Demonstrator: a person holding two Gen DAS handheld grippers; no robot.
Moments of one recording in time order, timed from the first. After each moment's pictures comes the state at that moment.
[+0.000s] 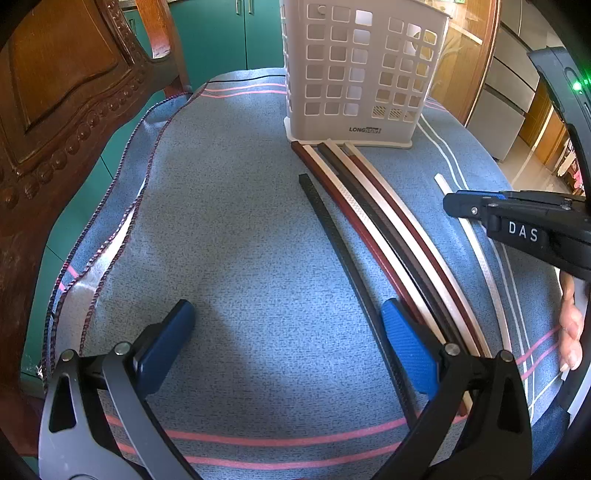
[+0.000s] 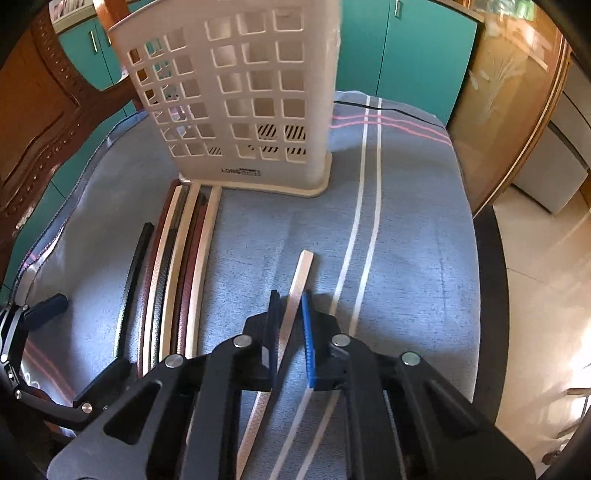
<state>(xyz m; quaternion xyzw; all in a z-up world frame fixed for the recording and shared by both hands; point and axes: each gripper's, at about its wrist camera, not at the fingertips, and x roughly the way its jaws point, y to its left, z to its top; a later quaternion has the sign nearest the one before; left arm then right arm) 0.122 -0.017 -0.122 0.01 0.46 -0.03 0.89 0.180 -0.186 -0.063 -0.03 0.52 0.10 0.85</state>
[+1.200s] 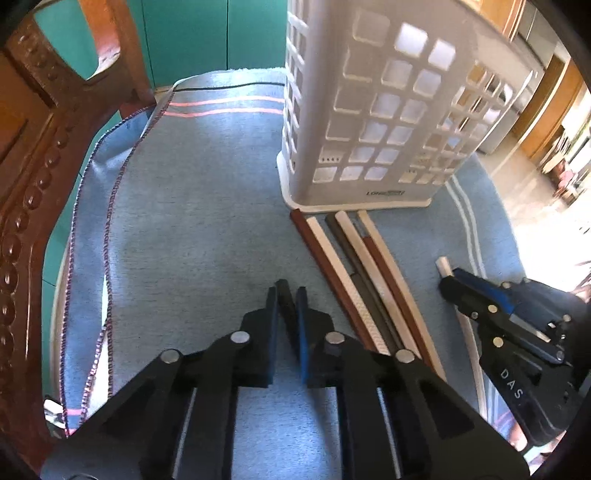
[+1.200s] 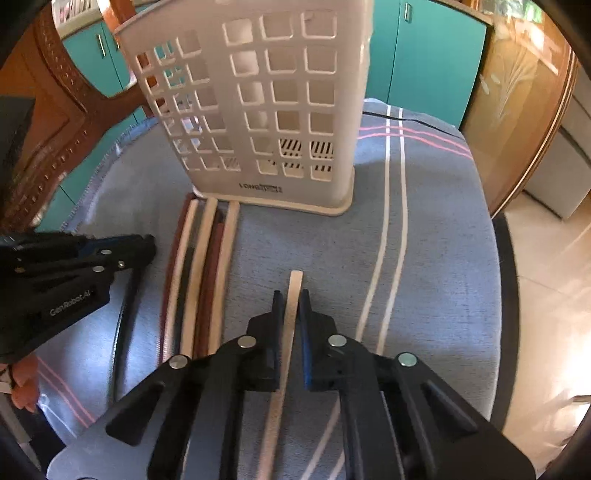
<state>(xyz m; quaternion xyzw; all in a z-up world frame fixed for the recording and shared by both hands) 0.228 -0.001 -0.102 -0.02 0.52 -0.08 0.85 0.187 -0.176 -0.061 -0.01 0.51 0.12 0.85</state>
